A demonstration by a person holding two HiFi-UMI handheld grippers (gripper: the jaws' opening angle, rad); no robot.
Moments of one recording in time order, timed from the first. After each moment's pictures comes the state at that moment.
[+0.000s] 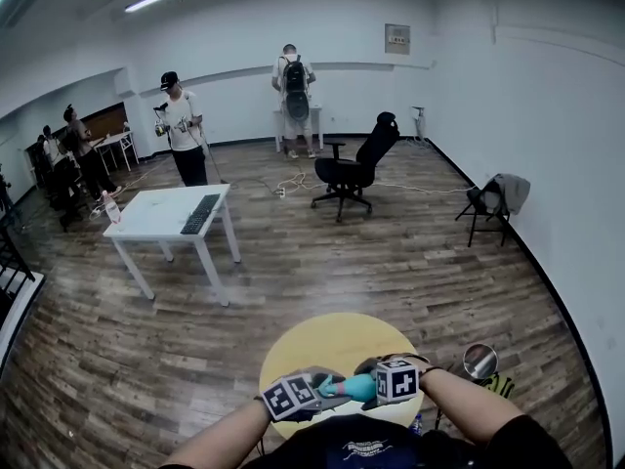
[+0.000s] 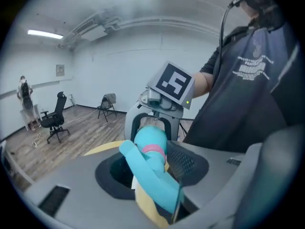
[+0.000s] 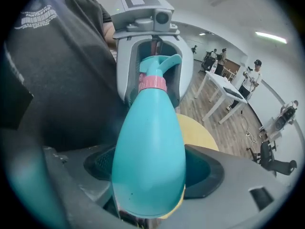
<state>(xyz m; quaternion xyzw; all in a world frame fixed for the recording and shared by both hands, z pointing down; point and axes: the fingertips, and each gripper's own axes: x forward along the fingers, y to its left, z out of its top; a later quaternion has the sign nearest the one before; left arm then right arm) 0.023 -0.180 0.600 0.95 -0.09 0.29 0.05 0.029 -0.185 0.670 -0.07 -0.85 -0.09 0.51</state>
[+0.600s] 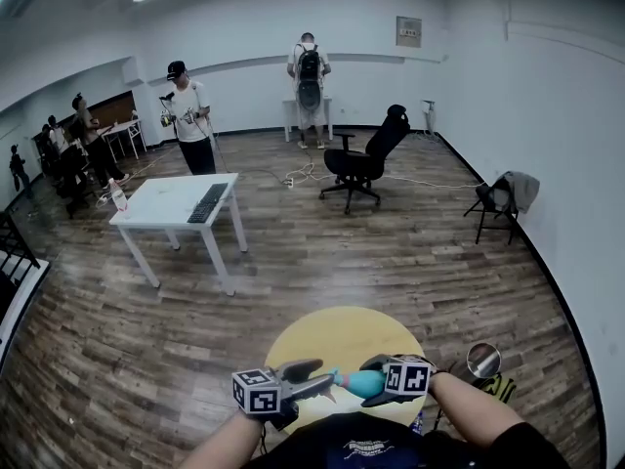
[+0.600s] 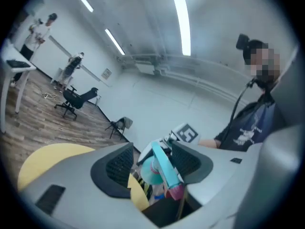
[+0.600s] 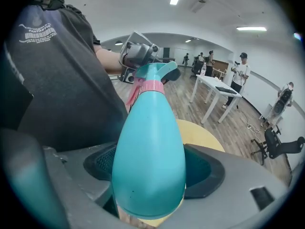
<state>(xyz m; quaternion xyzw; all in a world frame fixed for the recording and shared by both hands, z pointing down) -0.044 -0.214 0.566 0.94 -0.21 -0.03 0.28 0.024 -0.189 0.670 -0.03 -0.89 -0.02 0.45</state>
